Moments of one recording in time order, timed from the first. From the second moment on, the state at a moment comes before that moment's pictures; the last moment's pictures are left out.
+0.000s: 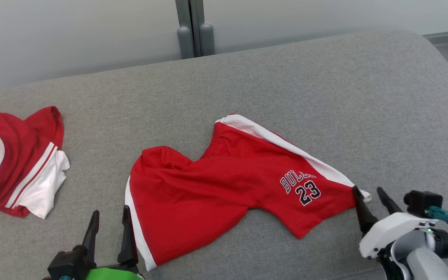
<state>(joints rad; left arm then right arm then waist) 0.09 0.05 -0.10 0.15 -0.32 -0.01 -0.26 -0.16 -0.20 0.10 0.52 0.48 0.13 -0.15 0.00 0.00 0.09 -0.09</state>
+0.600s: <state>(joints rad) 0.09 0.05 -0.11 0.15 -0.33 -0.01 -0.26 -0.25 -0.20 0.07 0.61 0.43 0.13 0.05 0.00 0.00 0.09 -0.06</state>
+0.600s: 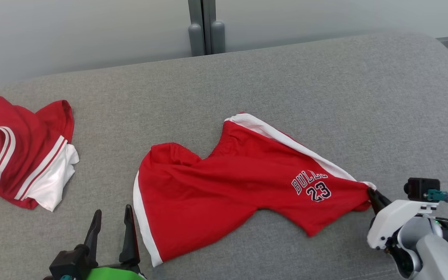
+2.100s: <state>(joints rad) 0.13 0.05 -0.06 0.13 -0.33 -0.04 -0.26 0.22 -0.05 -0.22 0.05 0.11 0.13 -0.26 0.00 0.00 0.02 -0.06</state>
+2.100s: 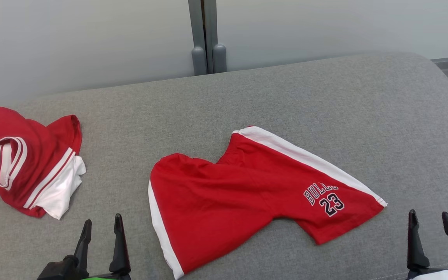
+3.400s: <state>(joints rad) -0.76 0.05 -0.52 0.62 -0.40 -0.13 0.22 -0.33 -0.05 -0.02 0.59 0.20 0.13 -0.14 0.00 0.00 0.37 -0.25</state>
